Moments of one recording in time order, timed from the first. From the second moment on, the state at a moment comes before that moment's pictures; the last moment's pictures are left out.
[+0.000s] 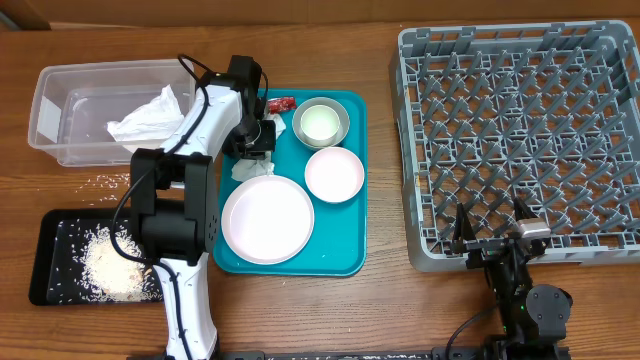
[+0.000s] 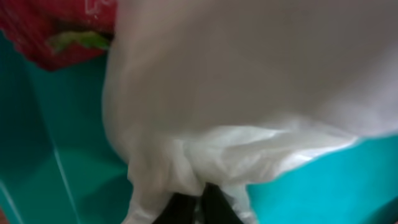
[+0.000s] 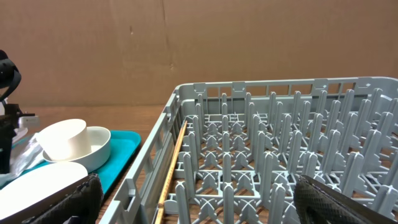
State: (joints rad) left arm -0.16 2.24 1.73 -1.02 0.08 -0.16; right arm 0.01 0.01 0.02 -0.03 -0.11 0.07
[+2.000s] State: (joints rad) left arm 0.23 2.00 1.85 -0.97 -0.15 -0.56; right arm 0.01 0.01 0.02 -0.03 -0.11 0.07
